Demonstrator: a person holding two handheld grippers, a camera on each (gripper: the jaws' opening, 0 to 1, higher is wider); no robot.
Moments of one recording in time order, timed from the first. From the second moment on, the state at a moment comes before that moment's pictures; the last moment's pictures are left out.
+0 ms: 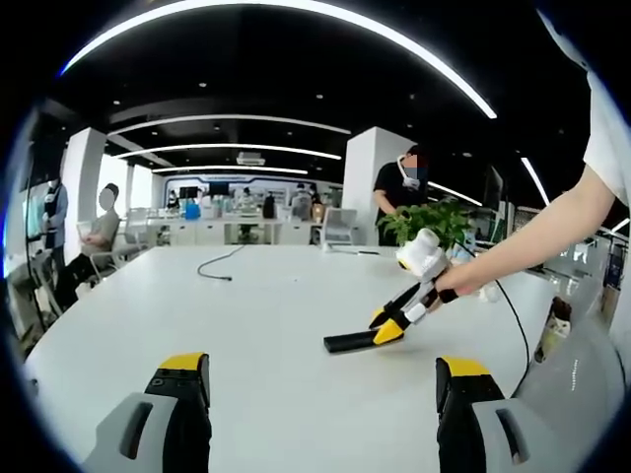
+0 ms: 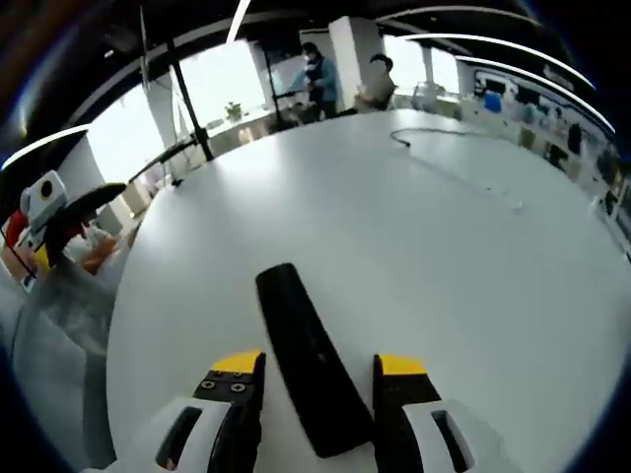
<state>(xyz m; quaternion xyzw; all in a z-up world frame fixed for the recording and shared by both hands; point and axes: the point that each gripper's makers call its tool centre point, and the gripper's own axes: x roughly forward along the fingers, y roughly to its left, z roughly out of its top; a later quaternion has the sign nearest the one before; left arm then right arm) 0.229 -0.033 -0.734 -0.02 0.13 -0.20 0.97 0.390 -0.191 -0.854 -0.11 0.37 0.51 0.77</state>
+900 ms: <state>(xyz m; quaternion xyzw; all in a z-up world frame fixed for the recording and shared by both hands) 0.228 -0.036 -0.733 -0.02 0.12 -0.21 0.97 0.378 -0.193 -0.795 -0.07 0.24 0.47 0.85</state>
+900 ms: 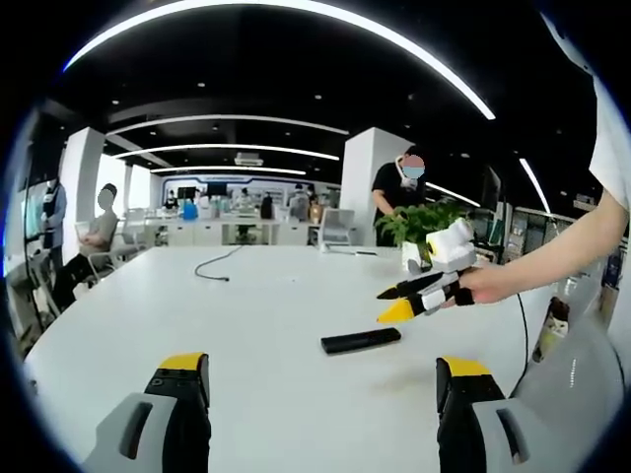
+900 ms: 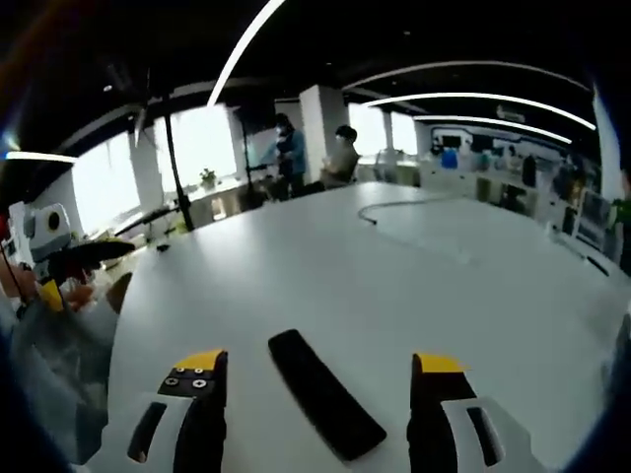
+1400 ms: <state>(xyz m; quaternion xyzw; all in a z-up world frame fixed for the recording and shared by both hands) 0.227 -0.038 -0.731 -0.02 0.12 -0.21 0.97 0.370 -0.206 -0.771 -0.11 0.20 0.44 0.87</state>
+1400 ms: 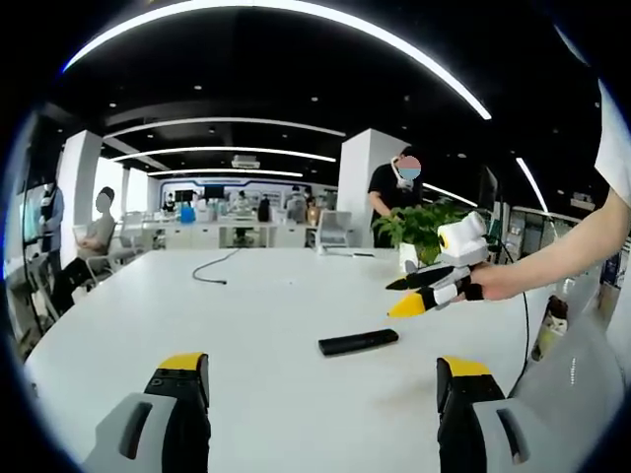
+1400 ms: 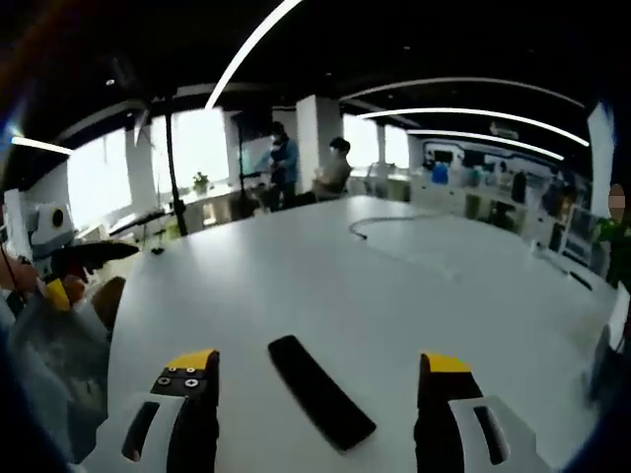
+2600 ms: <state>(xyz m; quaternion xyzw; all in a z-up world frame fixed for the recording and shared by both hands) 0.225 -0.038 -0.729 -0.03 0.11 -0.22 0.97 0.318 -0.226 -0.703 -0.02 0.11 0.40 0.91</state>
